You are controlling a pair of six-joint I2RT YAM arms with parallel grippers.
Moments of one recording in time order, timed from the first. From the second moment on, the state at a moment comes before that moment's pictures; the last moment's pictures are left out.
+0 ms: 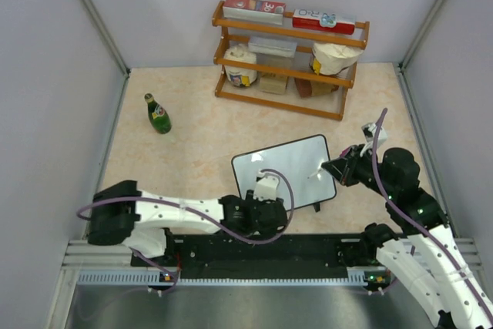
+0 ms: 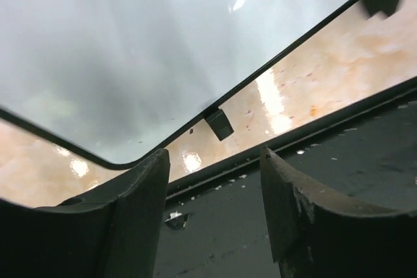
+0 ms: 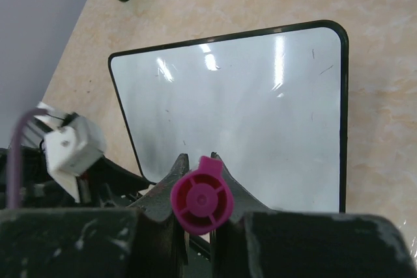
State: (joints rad) left arm -1.44 1.51 0.89 -0.48 -0.47 -1.02; right arm 0.38 0.50 0.69 -0.55 -0.27 0.45
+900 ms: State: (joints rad) left arm -0.86 0.84 0.77 -0.39 -0.14 -0.61; right arm 0.38 0.37 0.55 -0.58 -0.38 0.51
